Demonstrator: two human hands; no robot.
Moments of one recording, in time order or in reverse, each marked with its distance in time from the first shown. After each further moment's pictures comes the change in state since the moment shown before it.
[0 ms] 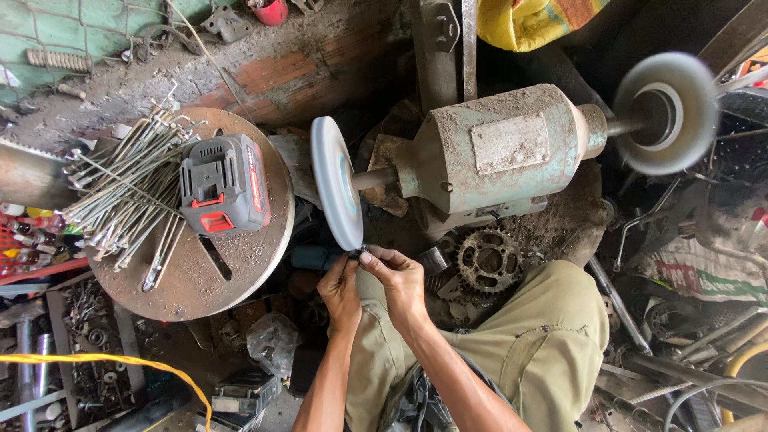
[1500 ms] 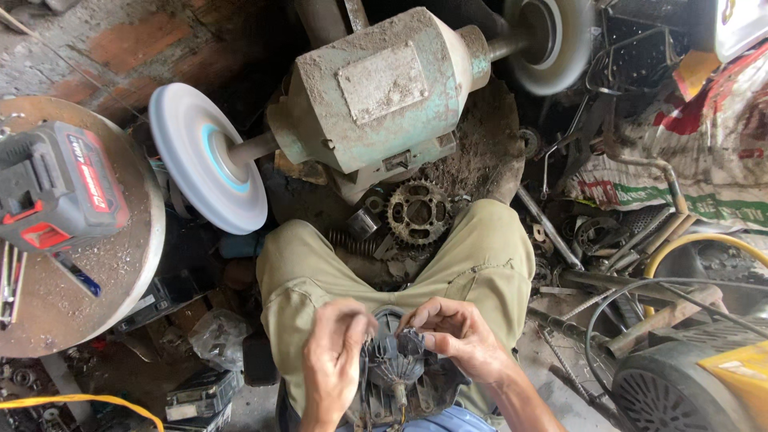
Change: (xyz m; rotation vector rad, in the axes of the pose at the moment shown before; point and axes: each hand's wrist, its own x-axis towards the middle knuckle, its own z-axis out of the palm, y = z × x) left_hand -0.098 0.195 0.025 0.063 -0.607 -0.034; right_hand -0.128 -0.109 -0.197 -0.068 -0.478 0.107
